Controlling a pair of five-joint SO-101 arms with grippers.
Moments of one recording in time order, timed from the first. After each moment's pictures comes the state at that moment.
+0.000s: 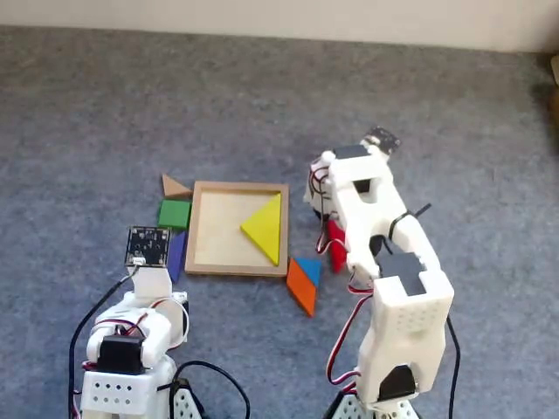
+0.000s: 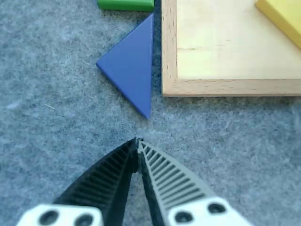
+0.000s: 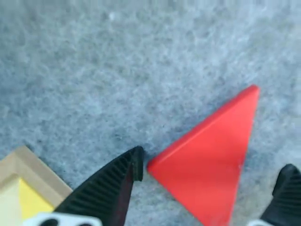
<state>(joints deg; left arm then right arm) -2.0 -102.5 96.0 75.8 8.4 -17.1 23.6 3.5 65.1 -44.5</state>
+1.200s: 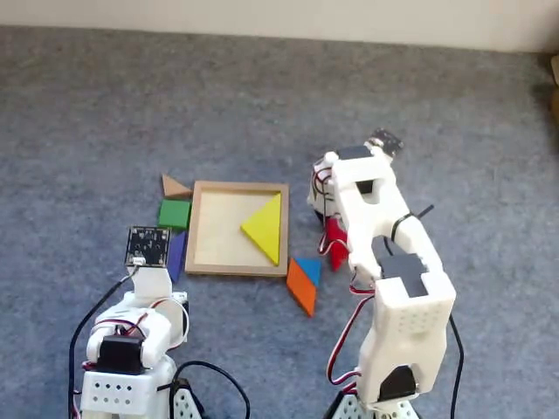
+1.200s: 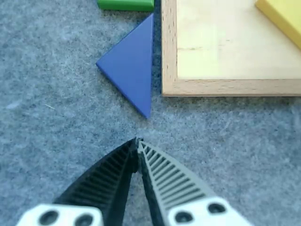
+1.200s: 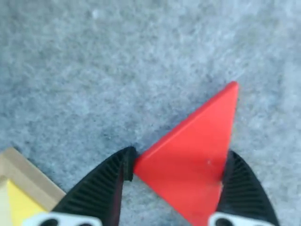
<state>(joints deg) -2.0 -102.5 96.0 75.8 8.4 -16.5 23.5 4.2 65.6 -44.5</state>
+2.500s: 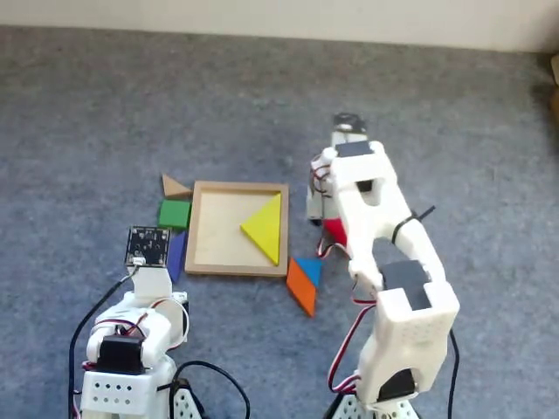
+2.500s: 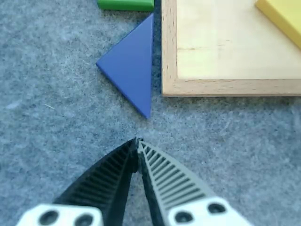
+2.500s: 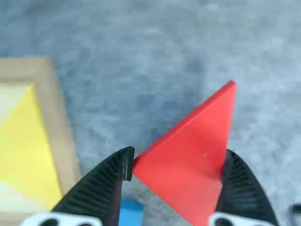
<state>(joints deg) -2.0 -102.5 96.0 75.8 8.4 -18.6 18.6 4.1 69.1 -9.8</state>
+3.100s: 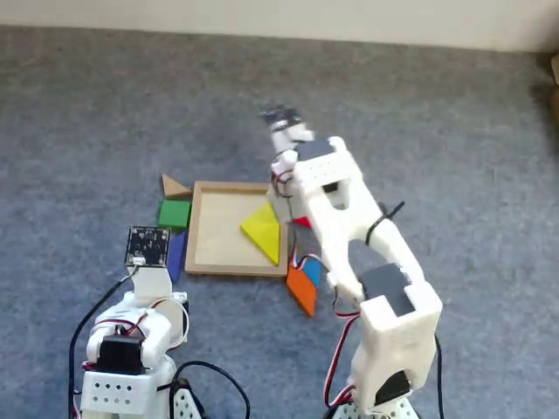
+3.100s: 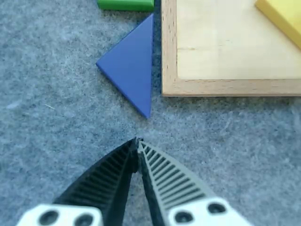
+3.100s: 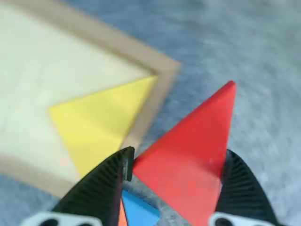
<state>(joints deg) -2.0 -102.5 96.0 75.8 8.4 -28.2 18.6 -1.1 69.3 12.2</state>
